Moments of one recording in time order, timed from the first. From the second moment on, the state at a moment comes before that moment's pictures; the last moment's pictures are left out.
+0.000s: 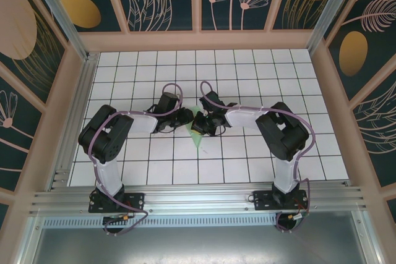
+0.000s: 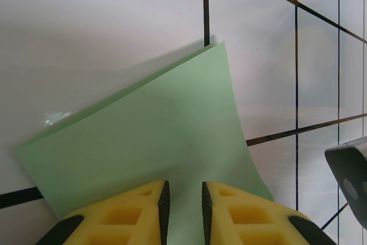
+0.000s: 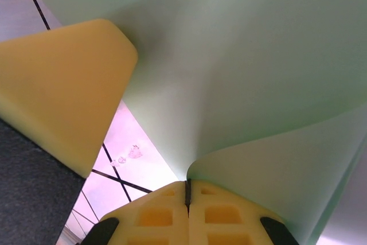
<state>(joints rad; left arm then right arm) -0.54 1.88 0.87 0.22 0.31 -0.83 0.72 1.90 1.09 -0.22 -0.41 1.08</state>
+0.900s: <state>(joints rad) -0.53 1.88 0.88 0.20 0.31 -0.83 0.72 1.92 1.09 -0.21 -0.42 1.08</state>
